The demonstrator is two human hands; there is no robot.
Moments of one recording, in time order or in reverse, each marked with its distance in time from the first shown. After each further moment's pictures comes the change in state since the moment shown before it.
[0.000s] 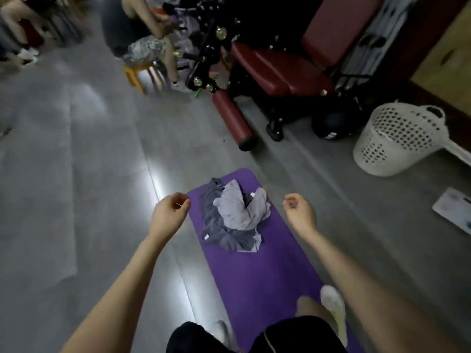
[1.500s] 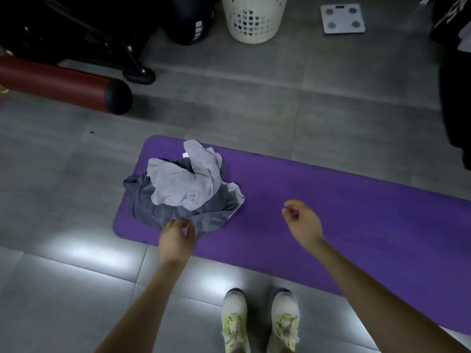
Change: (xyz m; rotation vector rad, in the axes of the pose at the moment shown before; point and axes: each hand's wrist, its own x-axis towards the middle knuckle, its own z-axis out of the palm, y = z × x) left_hand 0.162 -0.274 0.271 0.392 -0.596 0.537; right_hand -0.065 0.212 0.293 0.181 0.482 0.651
